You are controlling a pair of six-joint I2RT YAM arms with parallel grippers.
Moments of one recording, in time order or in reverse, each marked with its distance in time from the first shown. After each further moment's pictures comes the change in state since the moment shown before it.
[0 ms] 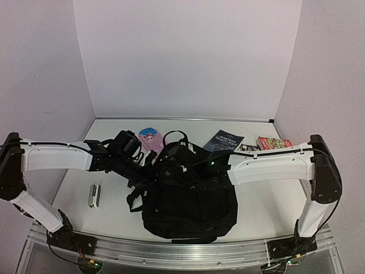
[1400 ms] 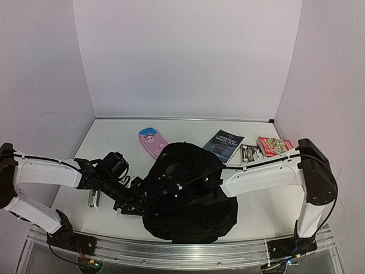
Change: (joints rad) left arm 0.010 -0.140 -0.294 0.024 0.127 -0.196; right arm 0.032 0.050 -0.106 0.085 -0.469 0.009
